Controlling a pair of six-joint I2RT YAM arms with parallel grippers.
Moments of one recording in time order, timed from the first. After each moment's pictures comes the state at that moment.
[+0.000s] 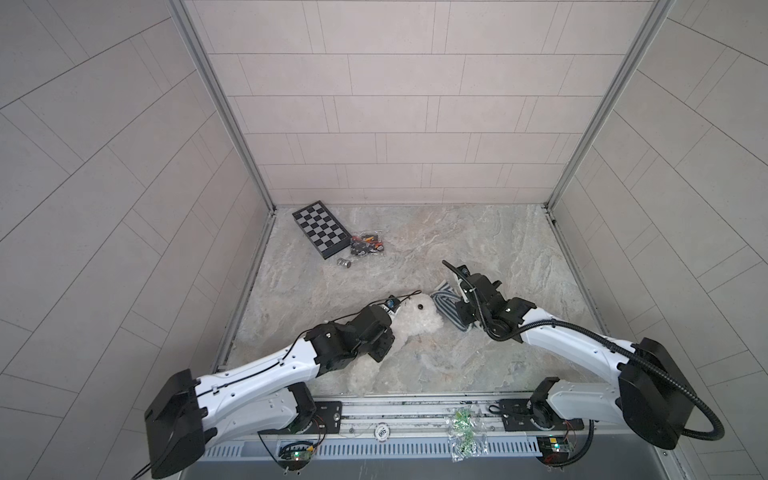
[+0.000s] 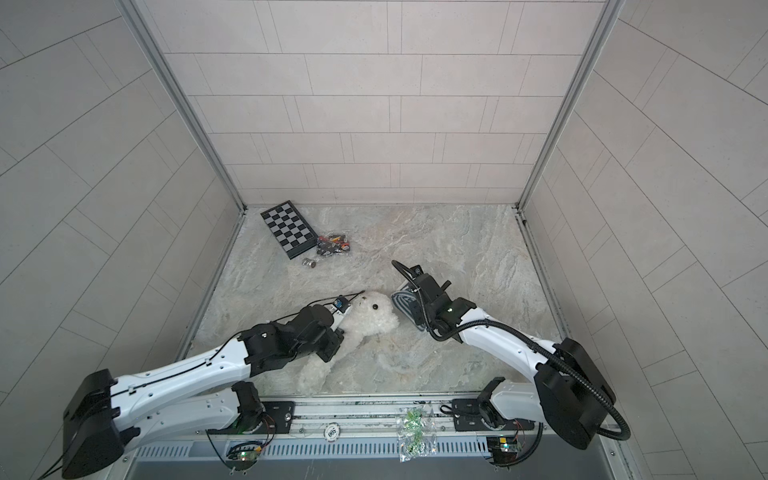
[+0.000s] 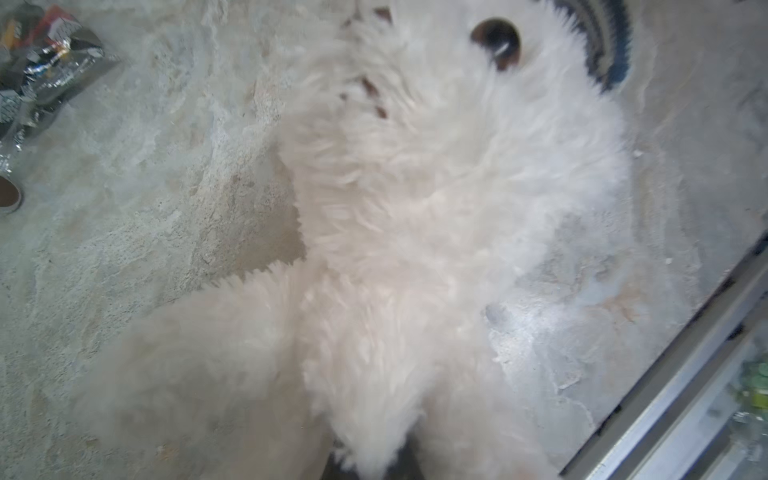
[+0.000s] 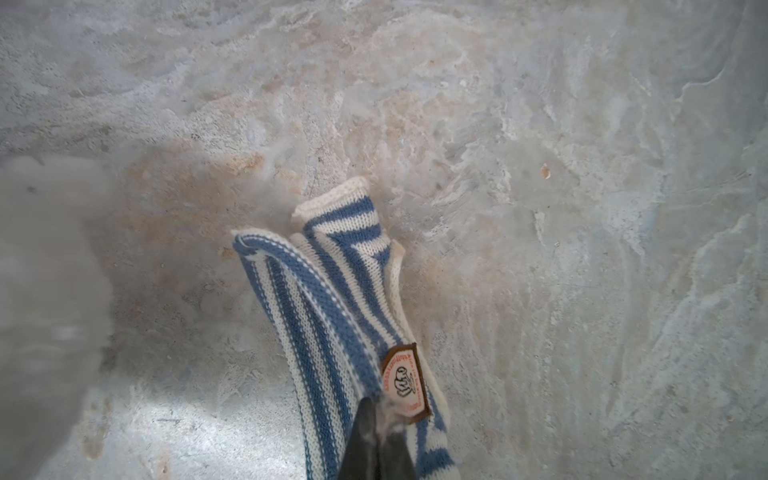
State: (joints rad) left arm -0.98 1.06 0.62 -0.51 -0.18 -0.20; right arm 0.64 1.23 0.68 -0.34 0.28 0.20
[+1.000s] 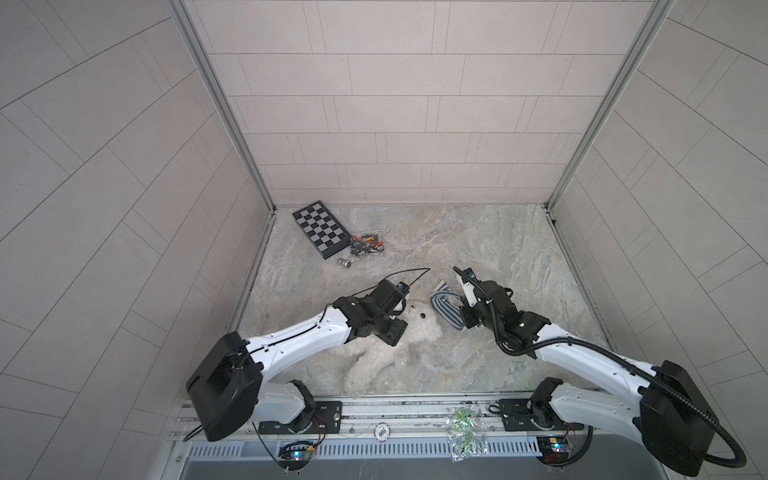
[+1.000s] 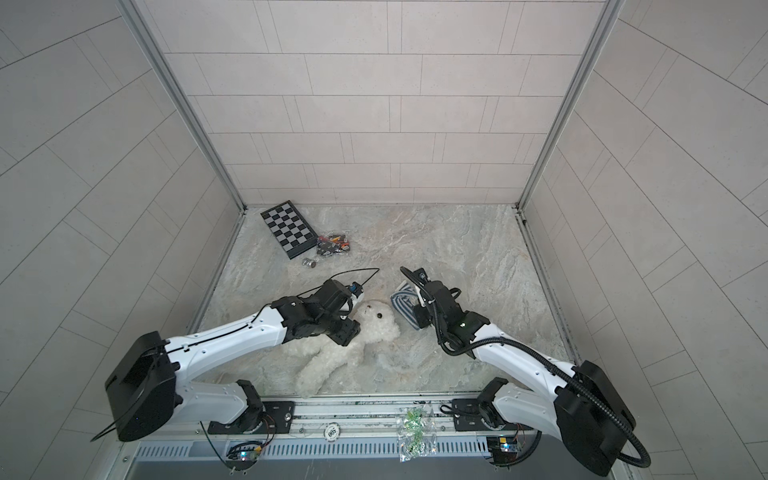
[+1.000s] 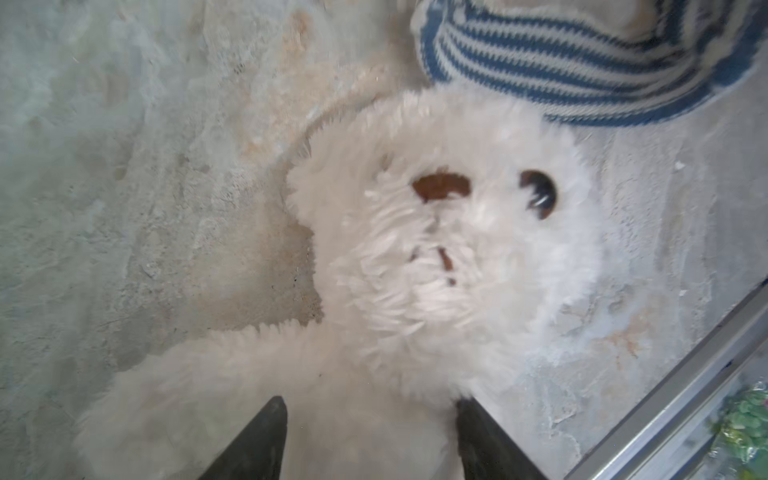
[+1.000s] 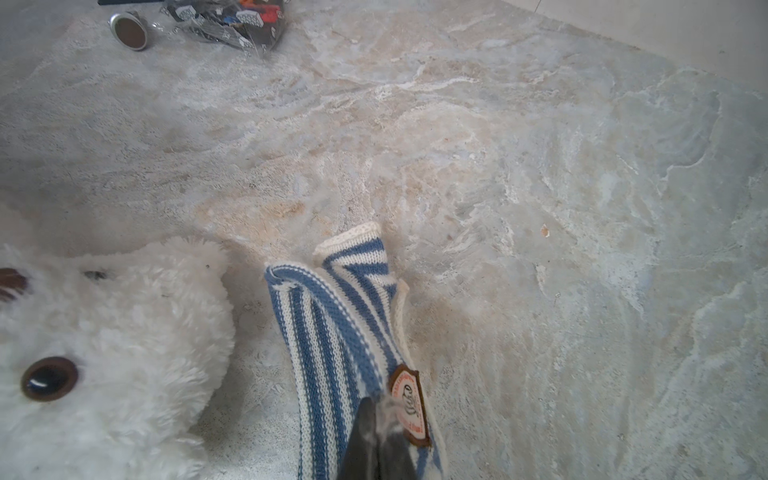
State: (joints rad) left arm -0.83 1.36 0.82 -0.57 0.01 -0.20; right arm 0.63 1.09 0.55 -0.15 0.21 0.11
